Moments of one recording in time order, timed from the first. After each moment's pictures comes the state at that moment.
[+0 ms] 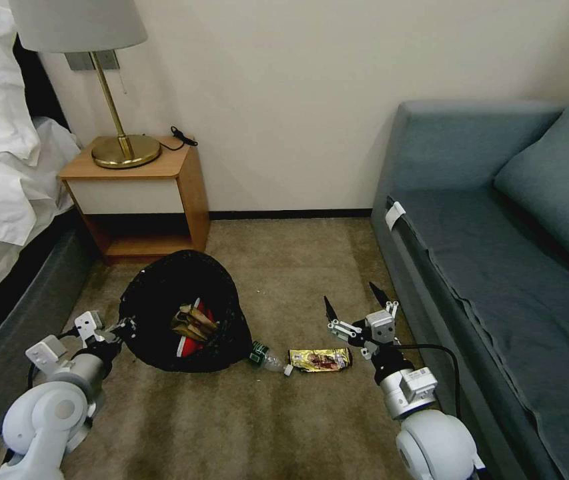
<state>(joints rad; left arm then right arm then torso) 1.40 -1.20 -0.79 -1.96 -1.03 0.50 -0.22 -1.47 1.25 0.33 2.07 0.06 0.03 0.00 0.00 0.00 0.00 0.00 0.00</state>
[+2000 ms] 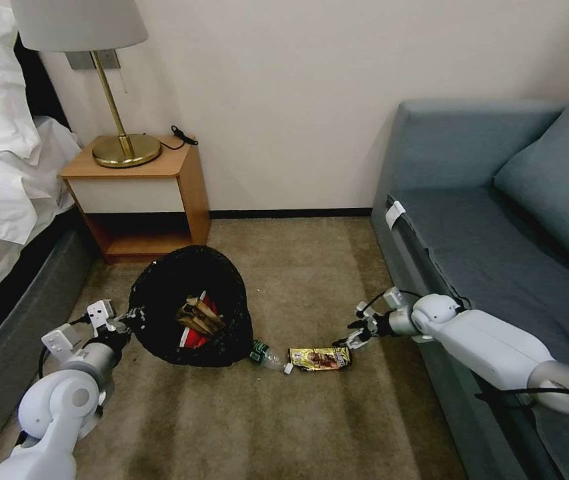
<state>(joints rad) 1.35 -1.17 -0.73 -1.92 -0.96 0.45 -0.17 -0.27 0.97 -0.69 0.70 0.76 -0.26 -0.89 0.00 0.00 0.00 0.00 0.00</state>
